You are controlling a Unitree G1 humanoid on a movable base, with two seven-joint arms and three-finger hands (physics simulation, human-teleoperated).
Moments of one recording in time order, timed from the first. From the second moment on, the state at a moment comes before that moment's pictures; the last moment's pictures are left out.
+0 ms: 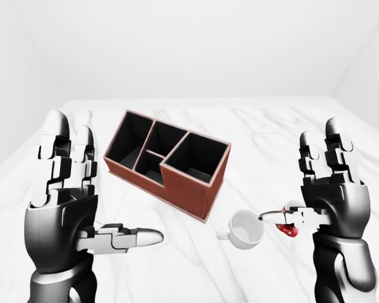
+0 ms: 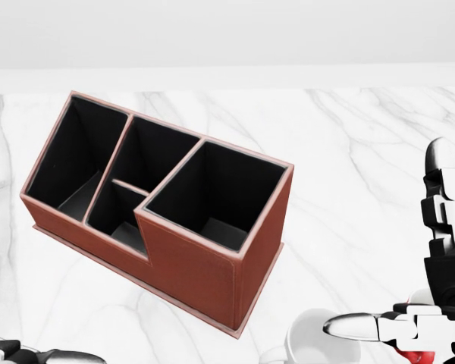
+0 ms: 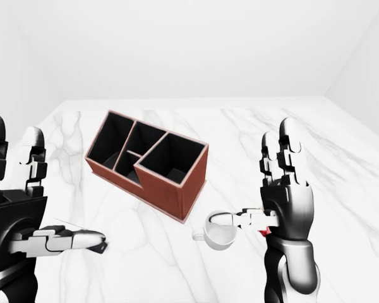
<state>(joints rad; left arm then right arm) 0.26 -0.04 0.15 -0.99 -0.06 0.09 -0.19 0.21 0.02 -0.22 -0.79 0.20 0.09 0.17</state>
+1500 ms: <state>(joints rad) 0.27 -0.04 0.18 -1.04 -0.07 0.09 -0.20 0.20 0.03 -0.26 -0.81 0.26 0.09 0.16</state>
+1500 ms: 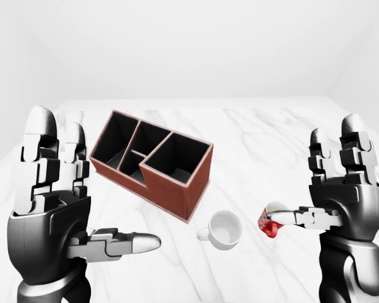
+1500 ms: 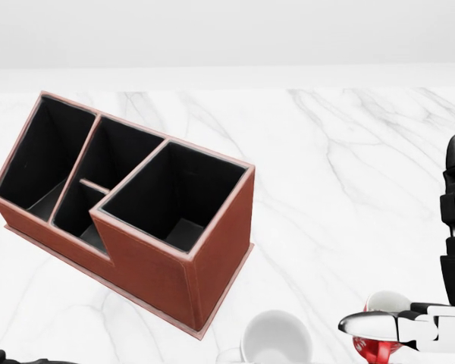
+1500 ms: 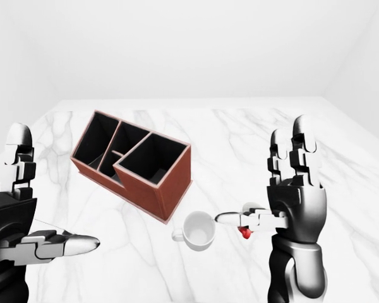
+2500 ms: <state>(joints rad) 0.28 -0.04 0.16 -1.03 -0.06 0.09 -0.20 0.10 -0.36 -1.07 -1.01 0.69 0.09 0.32</state>
